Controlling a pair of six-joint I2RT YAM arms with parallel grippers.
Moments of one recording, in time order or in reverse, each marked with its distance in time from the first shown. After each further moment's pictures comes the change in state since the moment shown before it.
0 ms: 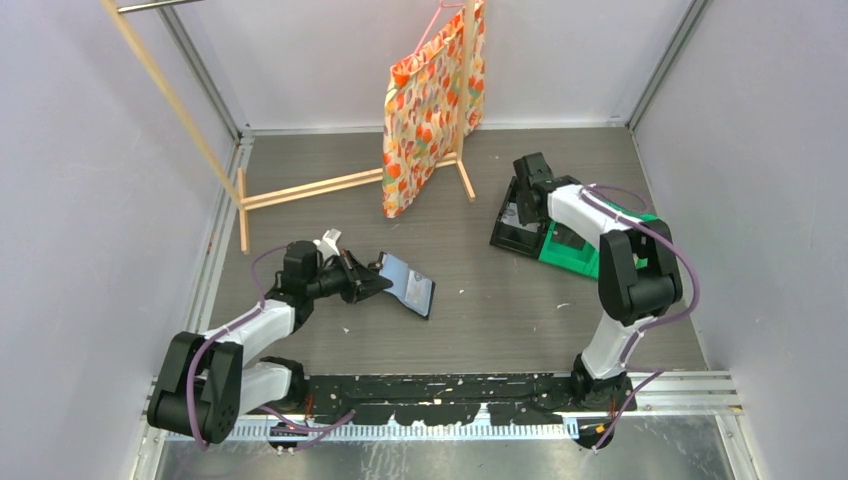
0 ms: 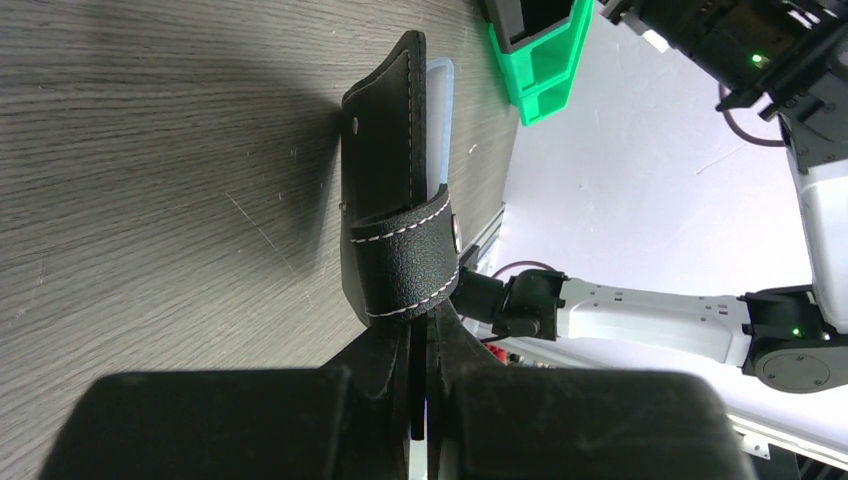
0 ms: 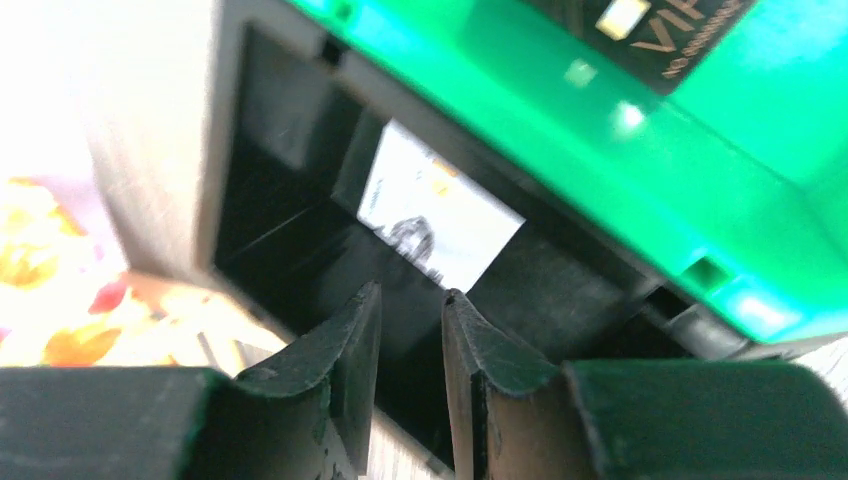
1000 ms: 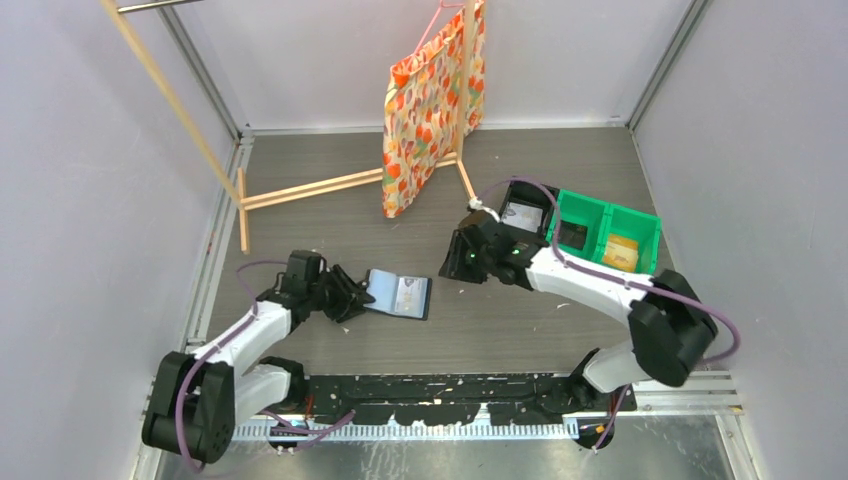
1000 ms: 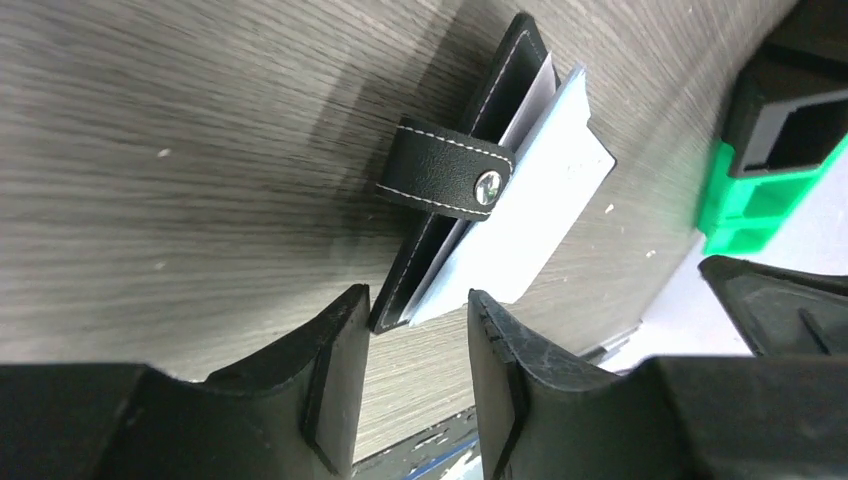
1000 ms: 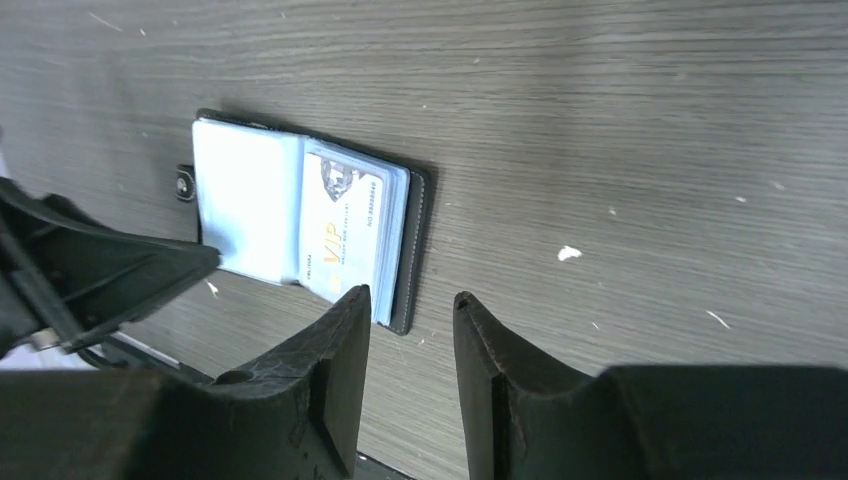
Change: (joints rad) left arm -0.012 -0.078 0.021 -0.458 -0.357 0.097; right arm 0.474 -0.401 -0.353 0.272 -0.401 -0.925
